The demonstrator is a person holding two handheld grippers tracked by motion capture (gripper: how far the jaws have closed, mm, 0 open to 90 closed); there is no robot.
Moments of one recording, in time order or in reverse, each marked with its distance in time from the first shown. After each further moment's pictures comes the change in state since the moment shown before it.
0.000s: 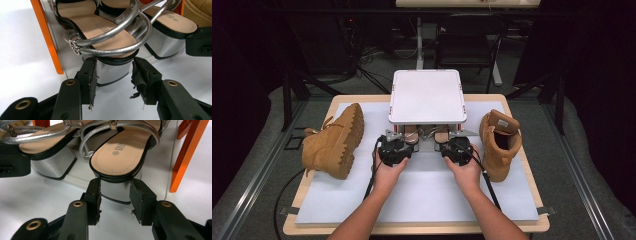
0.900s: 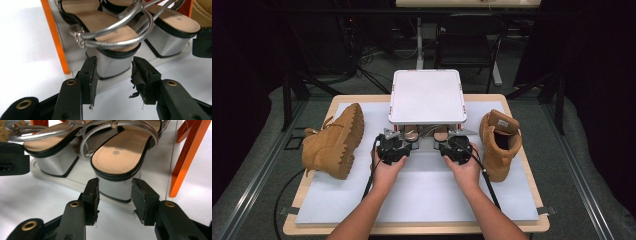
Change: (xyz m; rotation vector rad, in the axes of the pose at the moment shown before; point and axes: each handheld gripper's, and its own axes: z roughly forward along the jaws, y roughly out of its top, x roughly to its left) left arm 0.006 -0.001 -0.002 0.008 0.021 -0.018; right arm 0.001 0.002 -0.001 -0.002 -0.006 -0.010
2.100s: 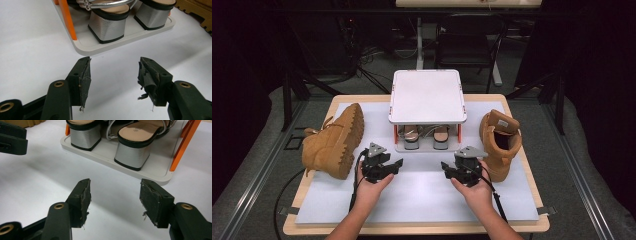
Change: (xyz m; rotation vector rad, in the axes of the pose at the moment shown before) left arm 0.010 -0.034 -0.054 0.010 -0.055 0.033; right arm 0.012 -0.040 -0.057 -0.040 0.065 -0.119
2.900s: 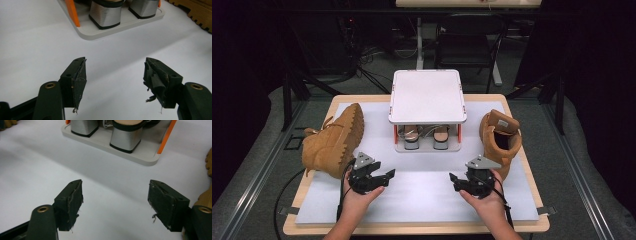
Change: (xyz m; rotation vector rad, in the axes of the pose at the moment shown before) left arm 0.009 -0.022 -0.038 -0.010 -0.028 0.032; right arm -0.008 -0.023 -0.040 0.020 0.001 -0.011
